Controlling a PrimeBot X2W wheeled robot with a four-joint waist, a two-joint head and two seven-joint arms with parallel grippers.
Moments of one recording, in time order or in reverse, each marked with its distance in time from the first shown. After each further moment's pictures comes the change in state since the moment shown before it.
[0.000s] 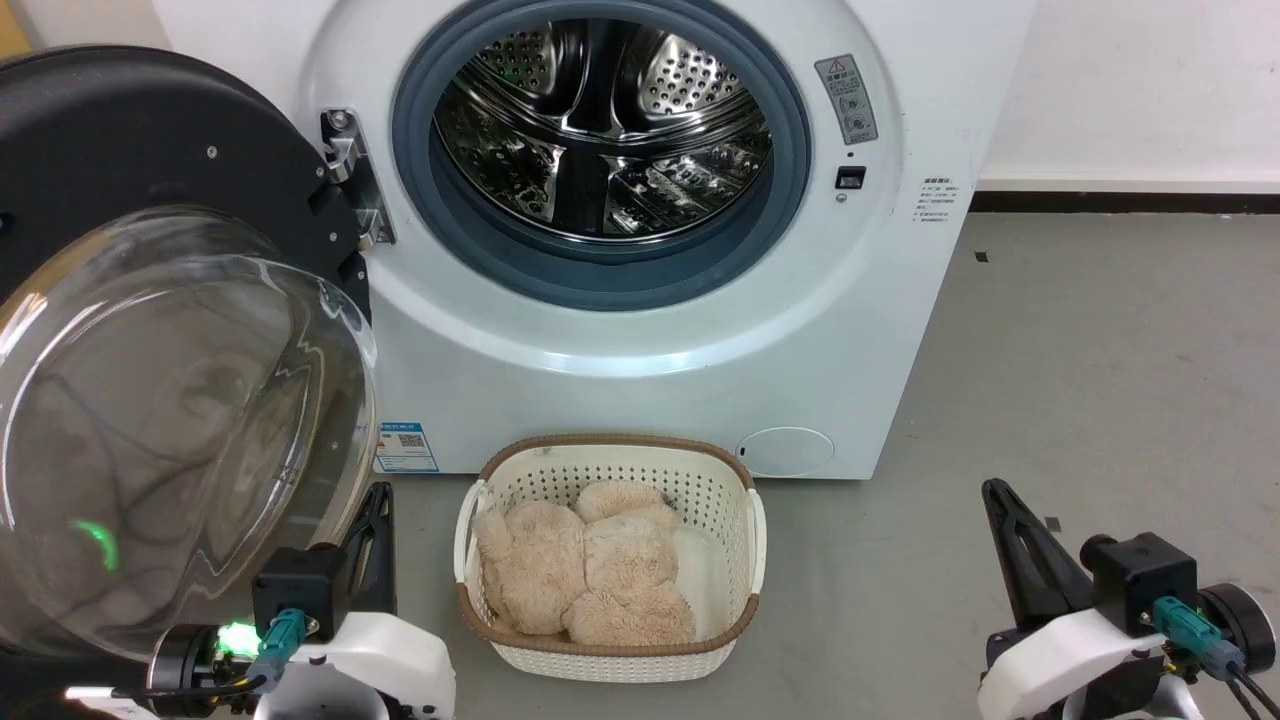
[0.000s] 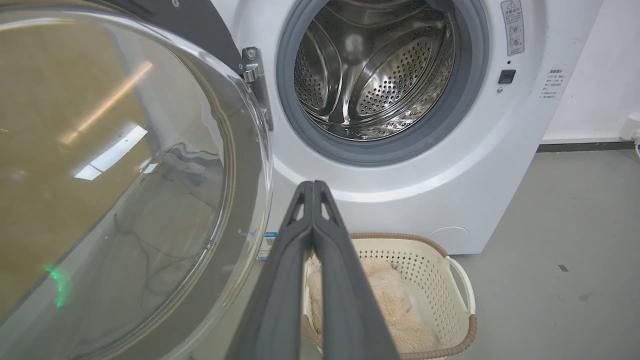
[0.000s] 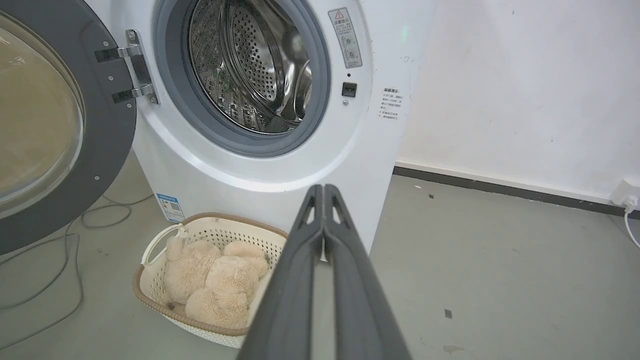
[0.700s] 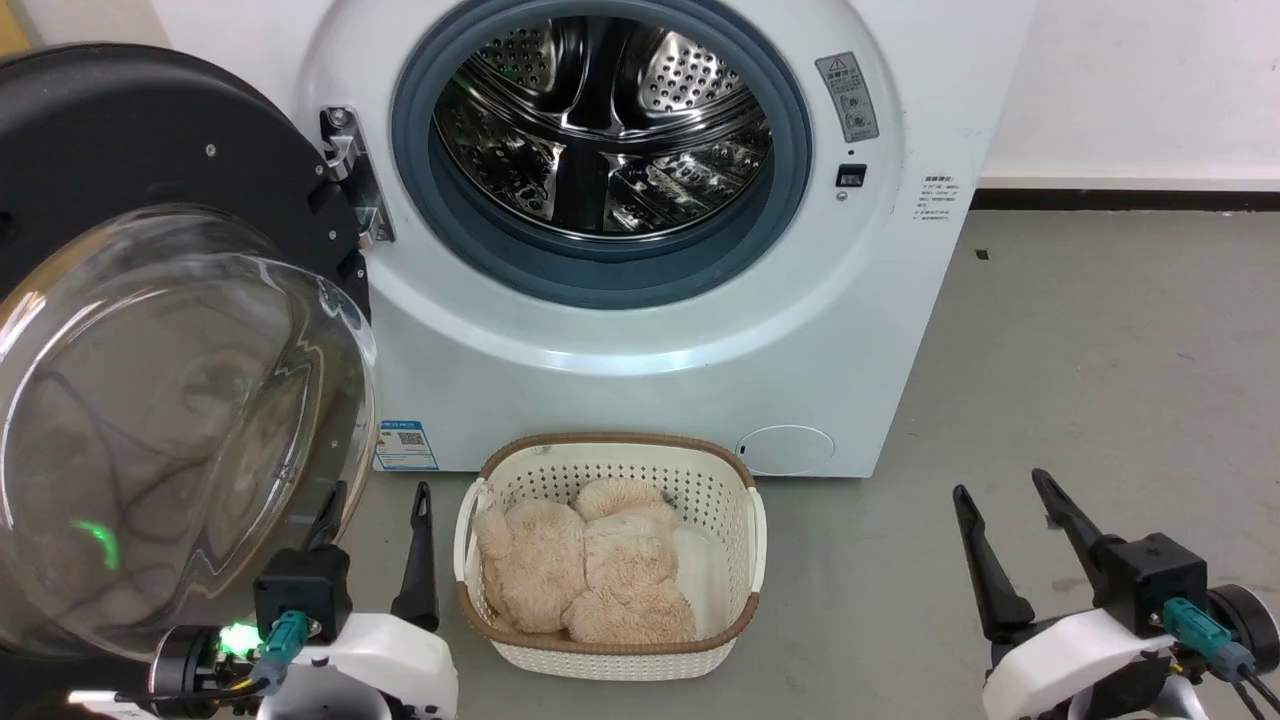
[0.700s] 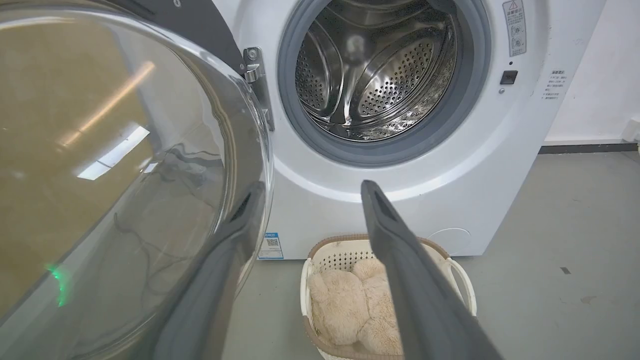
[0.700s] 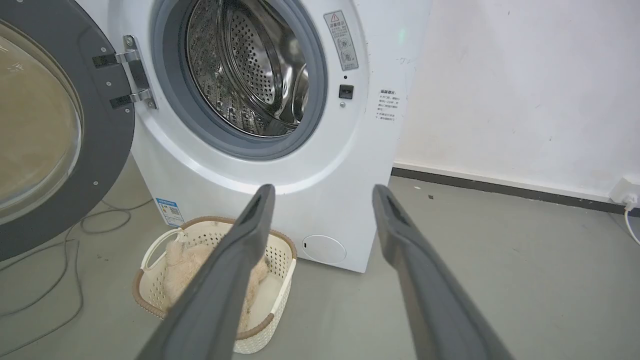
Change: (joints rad) left arm 0.000 0.000 -0.005 0.003 0.000 0.012 -0.011; right arm 0.000 0.000 -0.008 0.001 0.011 0.000 -0.011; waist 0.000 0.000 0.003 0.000
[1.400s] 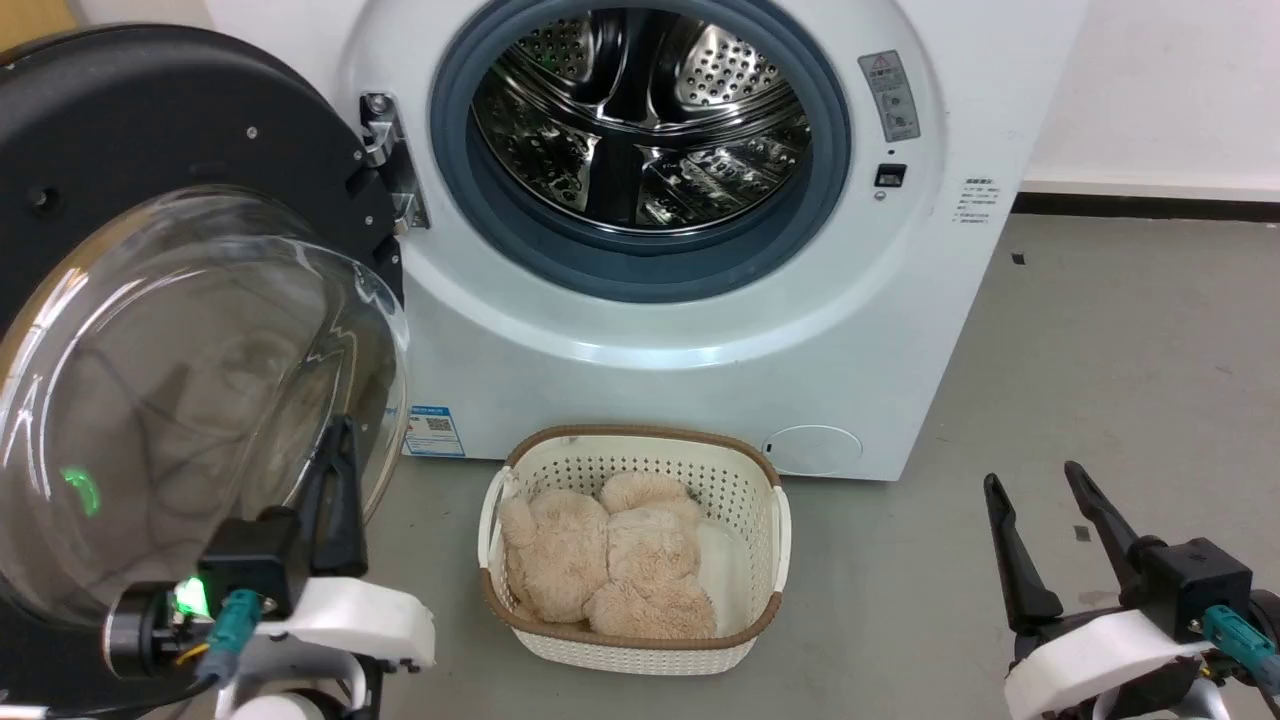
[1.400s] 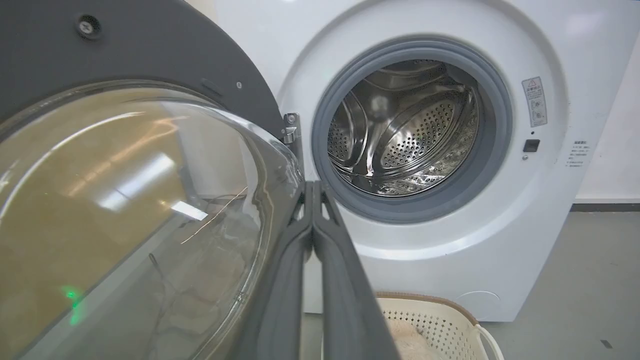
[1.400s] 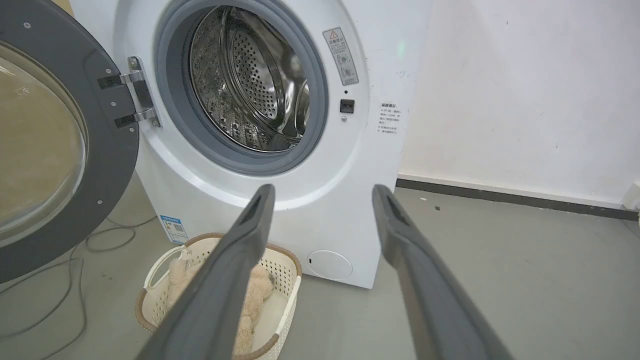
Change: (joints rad) left arm -0.043 0.005 0.022 -0.077 -0.011 0.019 -0.053; right arm 0.000 0.000 -0.040 0.005 0.027 0.000 -0.052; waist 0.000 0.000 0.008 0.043
